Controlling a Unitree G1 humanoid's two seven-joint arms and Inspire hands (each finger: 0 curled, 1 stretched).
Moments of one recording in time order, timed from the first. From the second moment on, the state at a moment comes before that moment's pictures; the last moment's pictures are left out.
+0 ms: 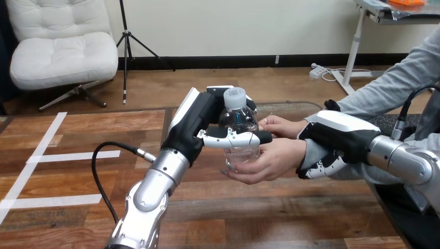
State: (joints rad) left arm -0.46 0.07 -0.10 0.66 0.10 -0.49 -0.19; right arm -0.69 -0.63 0.35 0.98 -0.51 -0.57 0.32
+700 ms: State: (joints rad) left arm -0.49 0.07 -0.10 0.70 0.09 -0.49 -0.19; right arm -0.69 -0.63 0.35 0.98 -0.51 -0.58 0.32
